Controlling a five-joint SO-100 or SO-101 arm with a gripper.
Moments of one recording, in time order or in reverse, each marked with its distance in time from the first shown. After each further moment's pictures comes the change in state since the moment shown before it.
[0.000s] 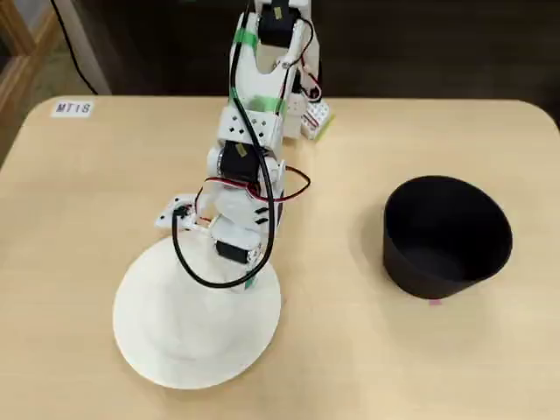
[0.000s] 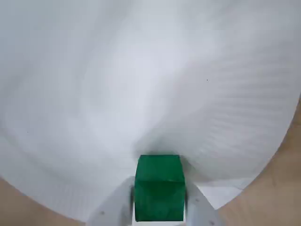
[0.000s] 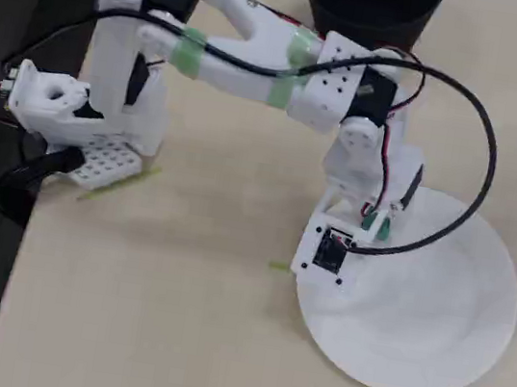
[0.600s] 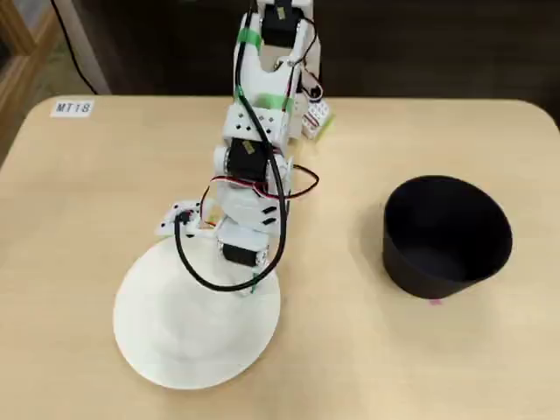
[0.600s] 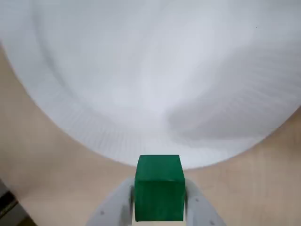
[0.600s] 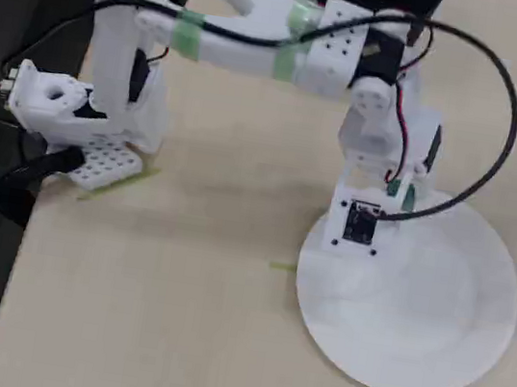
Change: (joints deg) arm -5.4 4.7 -5.5 4.4 -3.1
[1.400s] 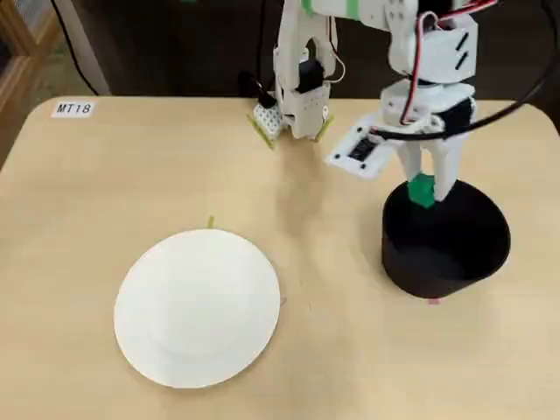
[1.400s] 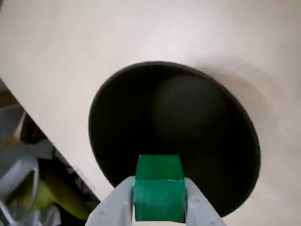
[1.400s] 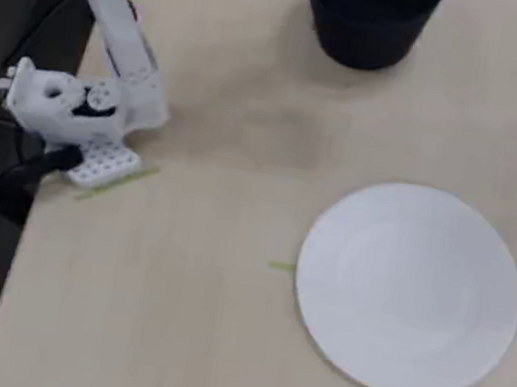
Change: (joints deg) arm -41.4 12.1 -11.4 18.6 -17.0
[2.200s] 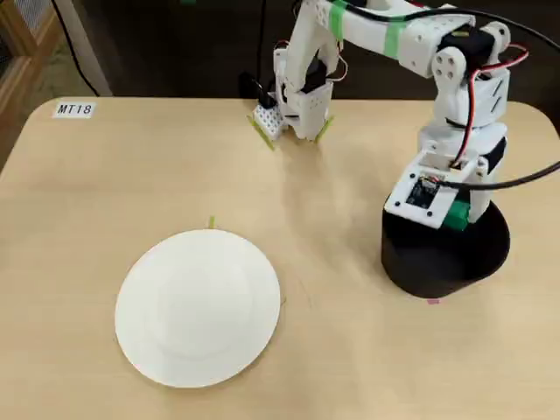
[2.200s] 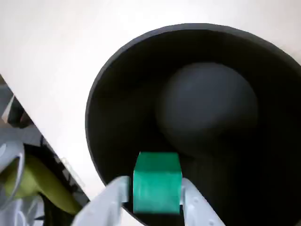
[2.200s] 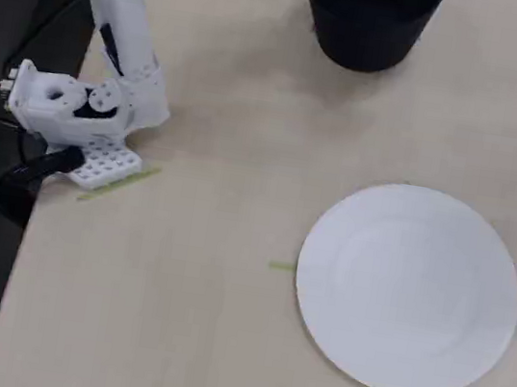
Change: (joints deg) arm -3.6 -6.7 0.2 -7.0 -2.0
